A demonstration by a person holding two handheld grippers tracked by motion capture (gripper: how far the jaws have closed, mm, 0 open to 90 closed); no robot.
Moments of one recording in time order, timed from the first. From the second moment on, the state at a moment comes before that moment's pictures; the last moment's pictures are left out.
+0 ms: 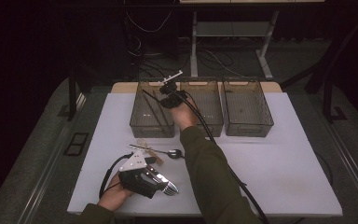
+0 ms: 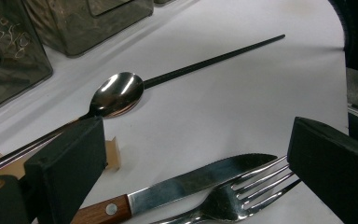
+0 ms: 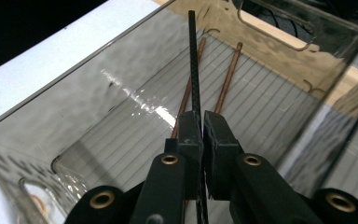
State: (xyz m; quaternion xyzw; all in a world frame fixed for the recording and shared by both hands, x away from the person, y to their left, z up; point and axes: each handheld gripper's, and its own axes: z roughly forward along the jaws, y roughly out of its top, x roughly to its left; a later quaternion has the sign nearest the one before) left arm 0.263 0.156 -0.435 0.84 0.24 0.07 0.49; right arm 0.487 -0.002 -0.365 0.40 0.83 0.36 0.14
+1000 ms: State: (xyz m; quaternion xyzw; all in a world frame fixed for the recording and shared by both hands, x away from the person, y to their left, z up) left arm 0.264 0.157 -0.437 0.84 0.23 0.08 0.48; right arm 0.462 -0.040 -0.353 0.36 0.84 0.40 0.08
